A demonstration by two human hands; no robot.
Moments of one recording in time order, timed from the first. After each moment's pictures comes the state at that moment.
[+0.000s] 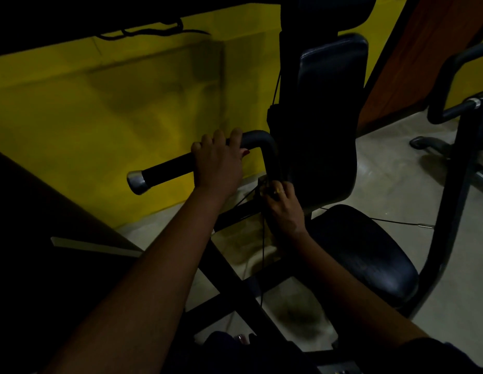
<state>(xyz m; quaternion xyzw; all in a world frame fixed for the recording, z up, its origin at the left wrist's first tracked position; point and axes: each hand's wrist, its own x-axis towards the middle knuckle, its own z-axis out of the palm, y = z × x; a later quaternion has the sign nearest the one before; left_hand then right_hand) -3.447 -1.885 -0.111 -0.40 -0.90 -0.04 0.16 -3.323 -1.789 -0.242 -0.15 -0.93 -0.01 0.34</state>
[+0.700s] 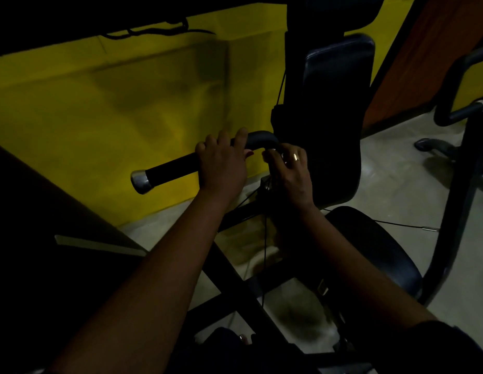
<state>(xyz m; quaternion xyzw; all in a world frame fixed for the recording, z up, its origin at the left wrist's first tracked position) -3.446 -1.882 -0.113 -0.39 -0.91 -0.05 0.15 -3.354 -1.764 -0.182 -0.15 -0.87 -0.01 0.46</state>
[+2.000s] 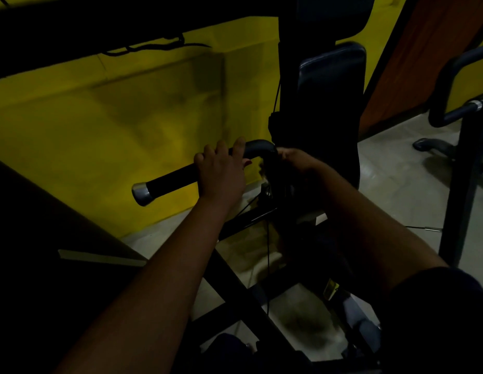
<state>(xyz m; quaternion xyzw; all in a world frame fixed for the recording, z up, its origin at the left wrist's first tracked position) -3.449 -1.883 -0.113 -0.40 -0.90 -0.05 0.15 -3.372 -1.696 -0.142 -0.22 -0.65 0.73 -0.01</state>
